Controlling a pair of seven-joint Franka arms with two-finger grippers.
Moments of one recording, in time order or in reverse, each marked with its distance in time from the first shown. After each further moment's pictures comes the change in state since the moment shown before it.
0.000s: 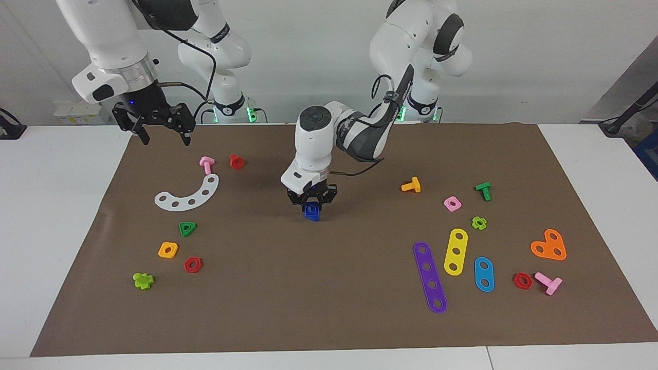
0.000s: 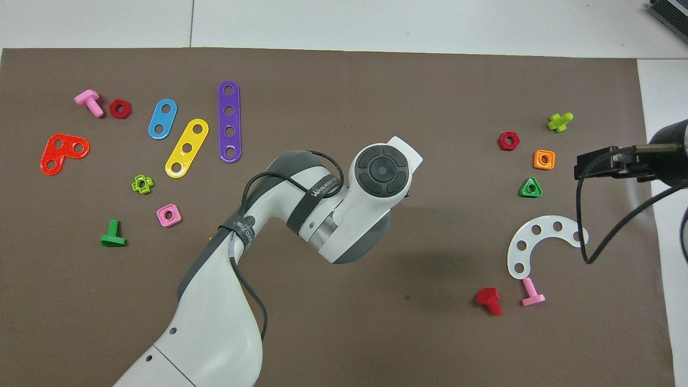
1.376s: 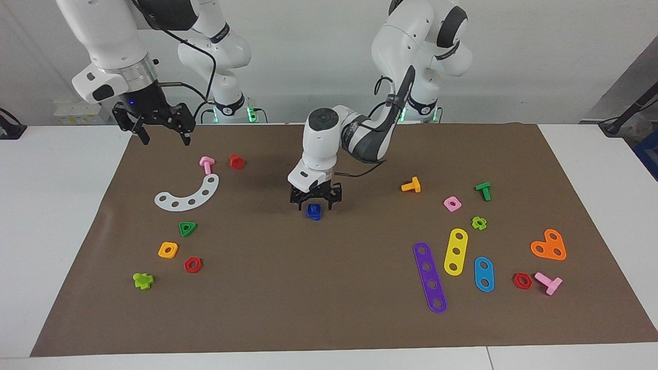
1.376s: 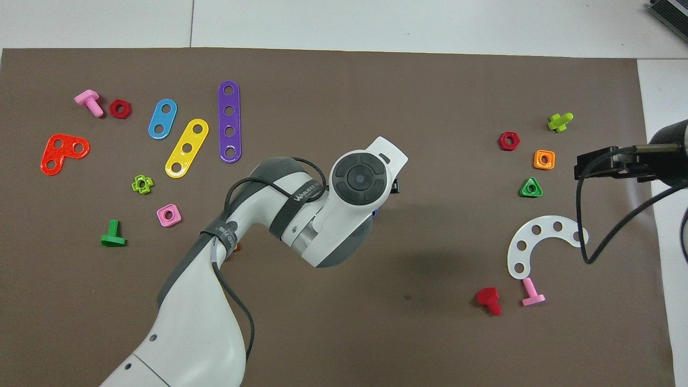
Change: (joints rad) left arm 0.037 -0.072 0.026 -0.086 0.002 0.073 0.000; right arm 0.000 0.000 0.000 0.000 0.000 0.000 0.000
